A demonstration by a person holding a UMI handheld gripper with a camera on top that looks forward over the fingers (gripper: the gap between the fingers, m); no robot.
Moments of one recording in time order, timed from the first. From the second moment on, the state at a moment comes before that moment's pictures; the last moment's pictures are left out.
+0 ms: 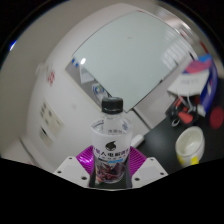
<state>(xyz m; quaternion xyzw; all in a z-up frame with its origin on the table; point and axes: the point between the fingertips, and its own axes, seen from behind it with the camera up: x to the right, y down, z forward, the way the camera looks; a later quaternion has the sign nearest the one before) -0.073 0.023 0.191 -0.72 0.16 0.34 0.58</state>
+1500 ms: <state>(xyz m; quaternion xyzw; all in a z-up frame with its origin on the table) 0.267 0.056 0.137 -0.81 -0.02 -0.02 0.59</state>
